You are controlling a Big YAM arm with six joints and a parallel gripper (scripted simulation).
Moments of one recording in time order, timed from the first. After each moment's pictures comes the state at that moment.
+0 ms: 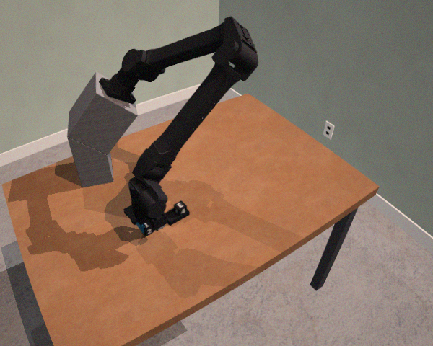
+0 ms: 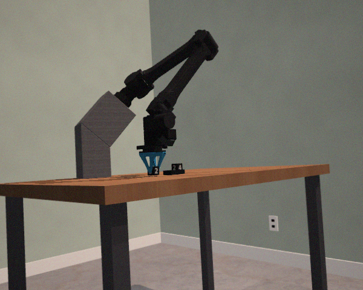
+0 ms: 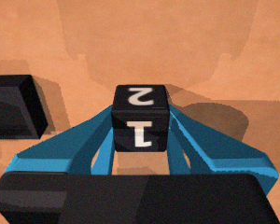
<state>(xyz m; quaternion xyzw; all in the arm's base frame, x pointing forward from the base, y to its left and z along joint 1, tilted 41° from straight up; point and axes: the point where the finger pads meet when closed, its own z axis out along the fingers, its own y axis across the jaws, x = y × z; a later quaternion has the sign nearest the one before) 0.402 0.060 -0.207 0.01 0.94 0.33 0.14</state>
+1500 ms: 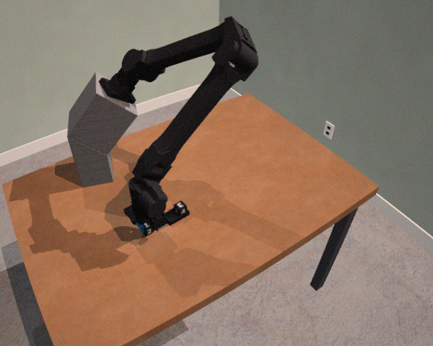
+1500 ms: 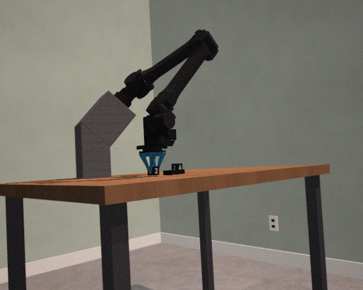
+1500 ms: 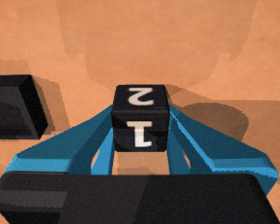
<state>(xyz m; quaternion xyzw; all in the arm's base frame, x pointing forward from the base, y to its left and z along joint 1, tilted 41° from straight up) 0.402 0.060 -0.207 0.01 0.94 0.33 0.14</state>
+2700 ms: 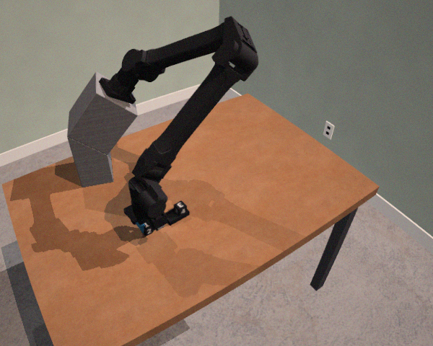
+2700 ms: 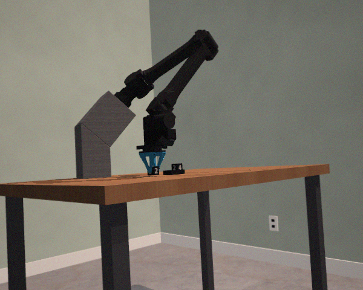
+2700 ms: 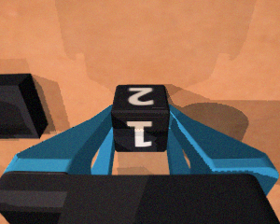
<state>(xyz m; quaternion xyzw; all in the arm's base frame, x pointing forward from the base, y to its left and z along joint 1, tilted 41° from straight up) 0.402 0.060 -0.207 0.01 0.94 0.33 0.14</state>
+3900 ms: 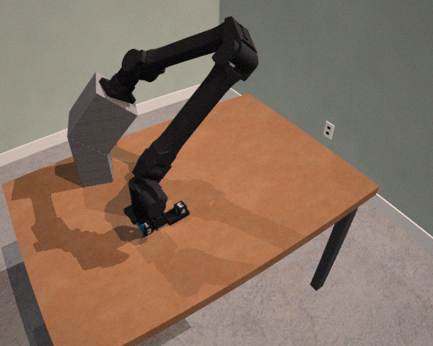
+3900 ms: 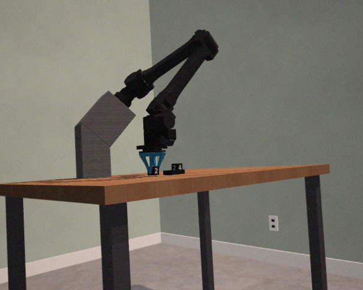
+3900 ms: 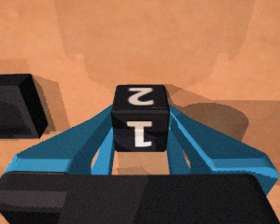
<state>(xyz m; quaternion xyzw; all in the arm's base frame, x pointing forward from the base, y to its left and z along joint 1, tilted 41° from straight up) 0.402 0.060 -0.207 0.01 0.94 0.33 0.14</state>
